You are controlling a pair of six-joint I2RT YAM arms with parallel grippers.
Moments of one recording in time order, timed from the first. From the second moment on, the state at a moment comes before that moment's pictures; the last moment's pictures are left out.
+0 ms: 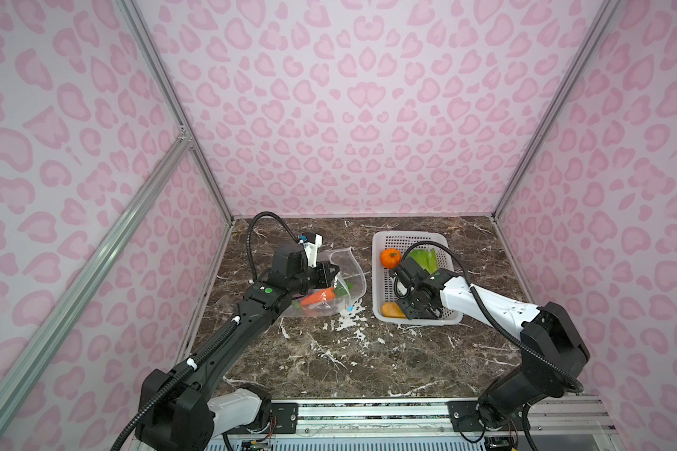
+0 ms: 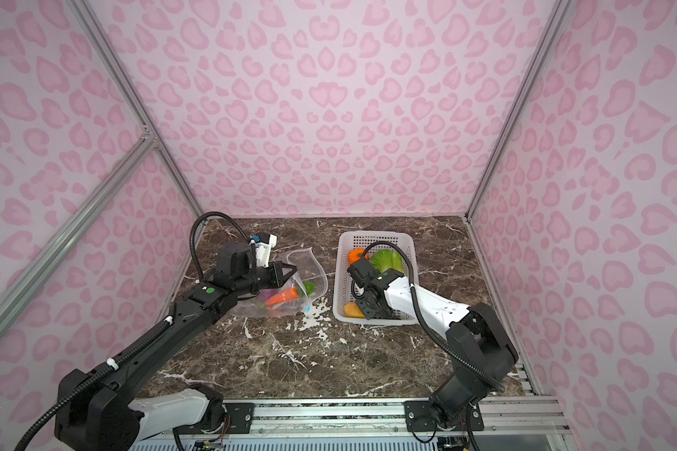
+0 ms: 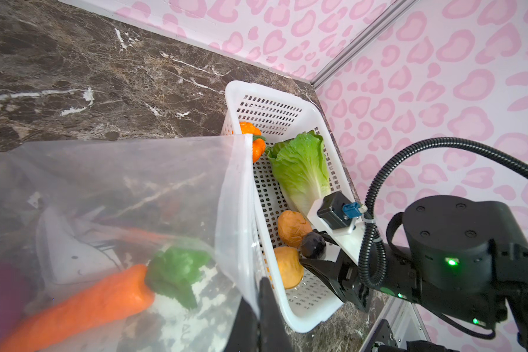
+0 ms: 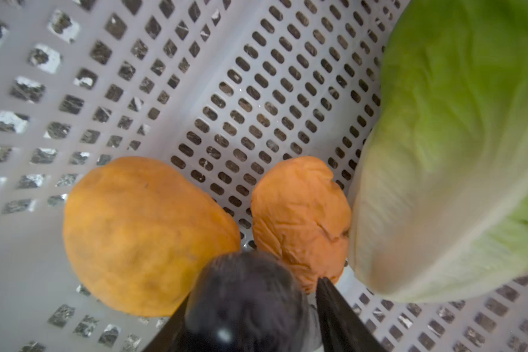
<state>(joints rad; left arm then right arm) -0.41 1.22 0.94 -0.24 0.39 -0.53 0.65 1.60 1.10 -0.79 0.21 0.02</state>
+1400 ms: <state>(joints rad) -0.41 1.21 0.94 -0.24 0.38 -0.53 0.63 1.42 1.15 -0.17 -0.14 0.41</state>
